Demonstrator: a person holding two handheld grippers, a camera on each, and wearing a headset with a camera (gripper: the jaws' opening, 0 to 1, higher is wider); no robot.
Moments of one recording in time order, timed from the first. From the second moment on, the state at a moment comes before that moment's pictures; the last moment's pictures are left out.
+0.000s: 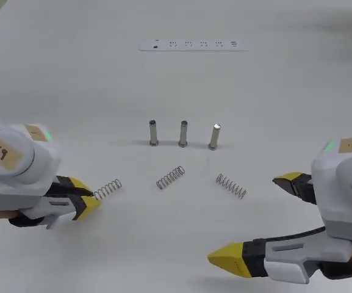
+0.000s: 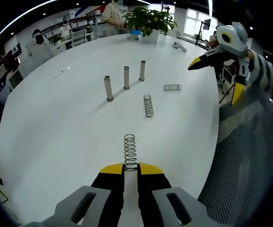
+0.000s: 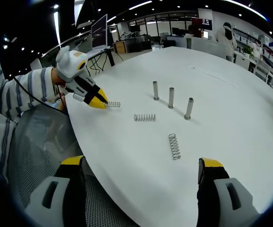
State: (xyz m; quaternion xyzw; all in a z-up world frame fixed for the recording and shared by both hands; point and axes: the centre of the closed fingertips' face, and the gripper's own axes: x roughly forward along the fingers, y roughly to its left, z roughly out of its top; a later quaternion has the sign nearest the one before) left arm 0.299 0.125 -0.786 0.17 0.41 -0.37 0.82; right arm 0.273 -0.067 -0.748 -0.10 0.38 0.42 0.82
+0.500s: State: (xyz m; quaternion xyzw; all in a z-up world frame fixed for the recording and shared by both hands) left arm 0.289 0.099 -0.764 0.21 0.35 -0.45 0.80; right arm 0.278 -0.071 -0.745 -0.13 0.36 0.46 0.80
